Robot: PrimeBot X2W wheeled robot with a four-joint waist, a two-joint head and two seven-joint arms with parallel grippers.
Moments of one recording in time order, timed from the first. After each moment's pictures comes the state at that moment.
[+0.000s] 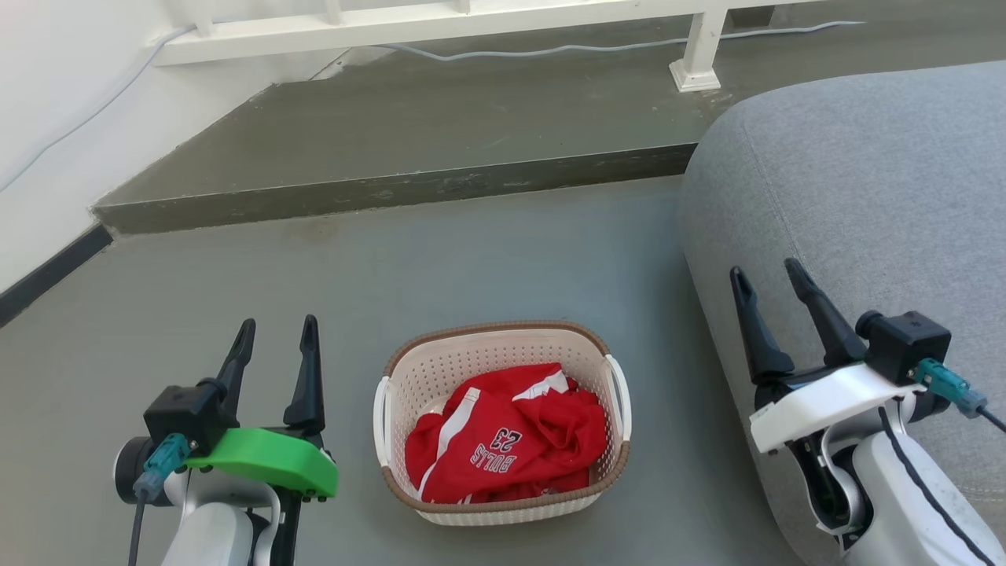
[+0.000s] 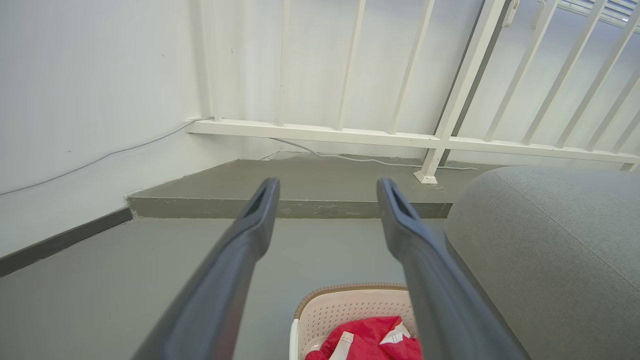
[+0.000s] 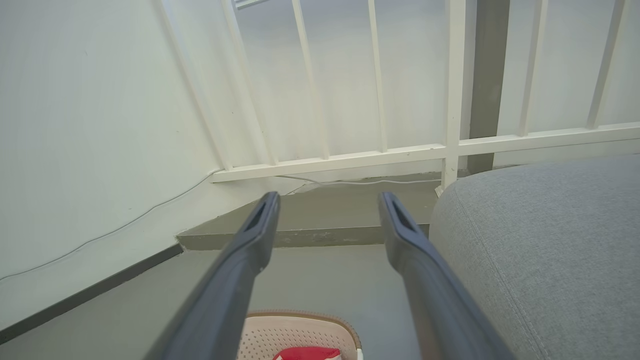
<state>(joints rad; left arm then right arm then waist) -0.14 0.07 -0.22 0.23 -0.39 -0.01 -0.25 -0.14 -0.20 0.30 0.19 0.41 0.02 -0.25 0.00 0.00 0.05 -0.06</state>
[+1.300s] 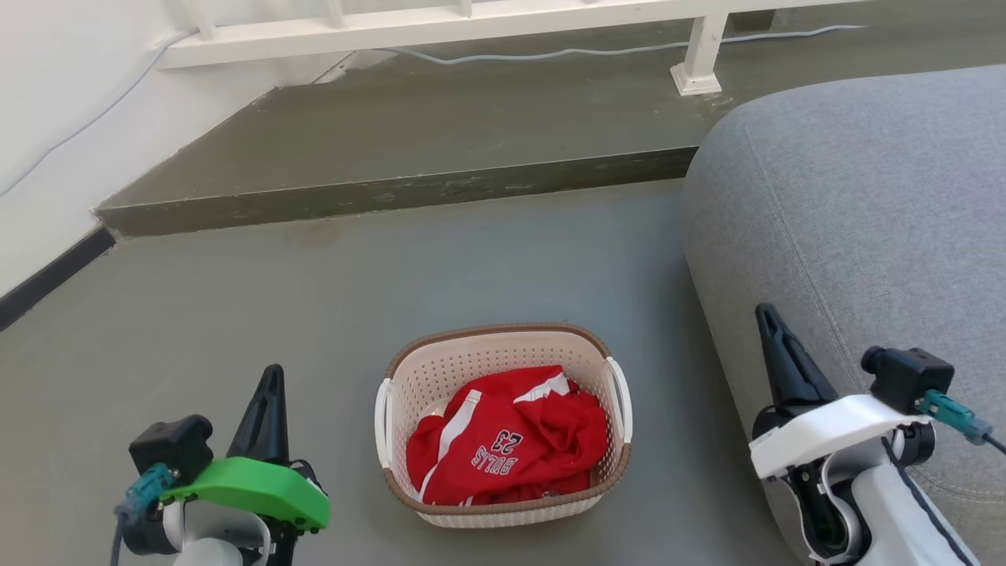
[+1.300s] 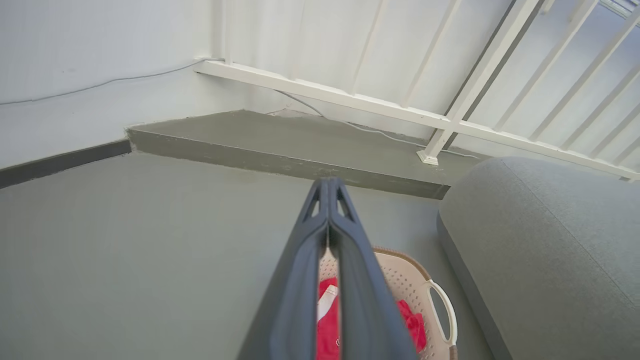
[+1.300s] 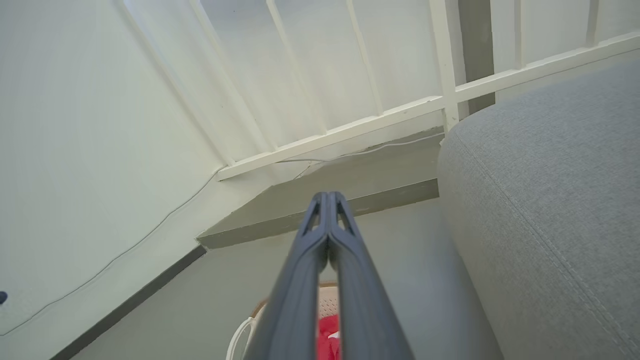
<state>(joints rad) -0.07 0.04 -0.17 0.27 -0.48 -0.04 -0.21 -0.07 -0.13 0.24 0.23 0.50 0.05 -0.23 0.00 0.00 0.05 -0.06</state>
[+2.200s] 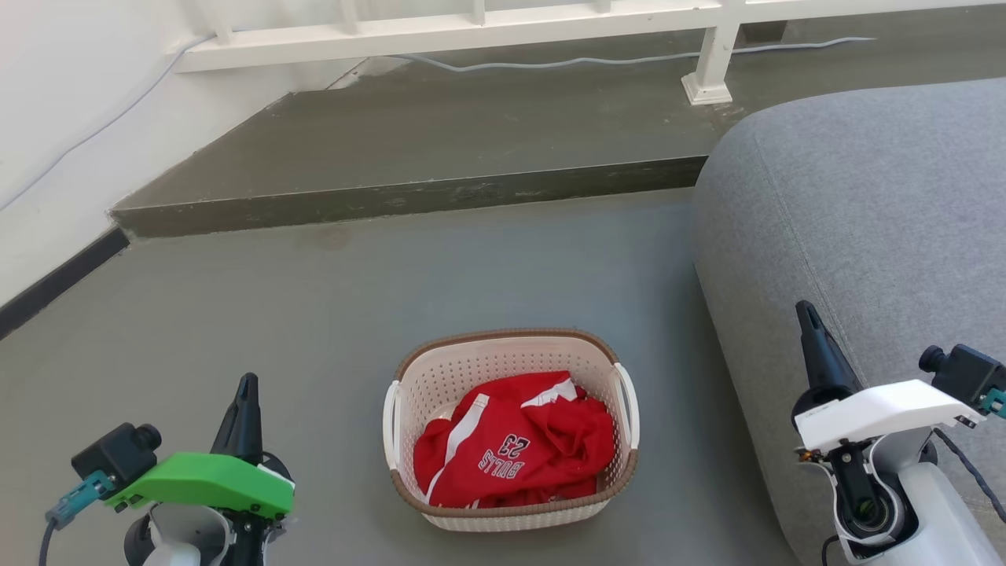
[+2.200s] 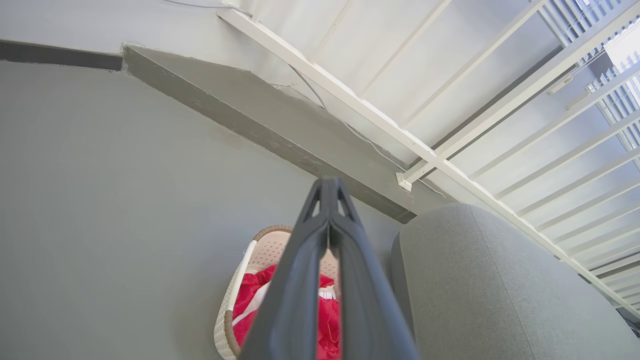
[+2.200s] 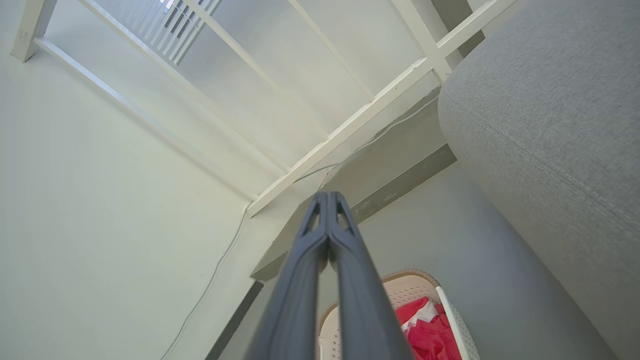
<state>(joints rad) -0.07 0.04 -0.10 0.28 -0.82 -0.06 -0.11 -0.07 -0.12 0.14 0.23 0.85 0.07 -0.13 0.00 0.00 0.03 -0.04</state>
